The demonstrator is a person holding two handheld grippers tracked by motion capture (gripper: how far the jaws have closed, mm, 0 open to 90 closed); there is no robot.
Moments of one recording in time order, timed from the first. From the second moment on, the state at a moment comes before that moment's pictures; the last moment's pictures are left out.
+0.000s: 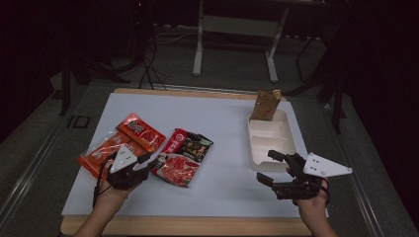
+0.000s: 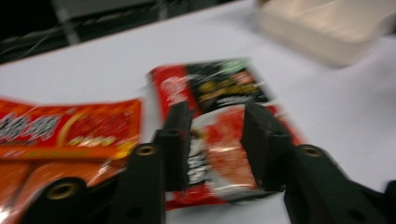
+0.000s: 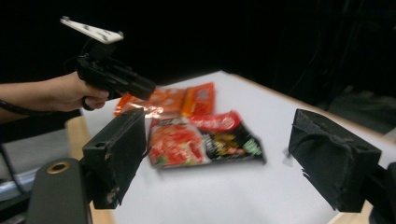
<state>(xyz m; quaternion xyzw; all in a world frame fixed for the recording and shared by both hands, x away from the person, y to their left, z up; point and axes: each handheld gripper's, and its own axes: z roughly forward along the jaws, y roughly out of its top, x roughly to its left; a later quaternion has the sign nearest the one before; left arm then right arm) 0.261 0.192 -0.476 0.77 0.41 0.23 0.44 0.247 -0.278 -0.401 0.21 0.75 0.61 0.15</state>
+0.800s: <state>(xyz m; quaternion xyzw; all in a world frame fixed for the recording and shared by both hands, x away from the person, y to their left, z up) 0.311 0.186 -0.525 0.80 0.48 0.19 0.31 0.246 -0.273 -0.411 0.20 0.76 0.60 0.15</state>
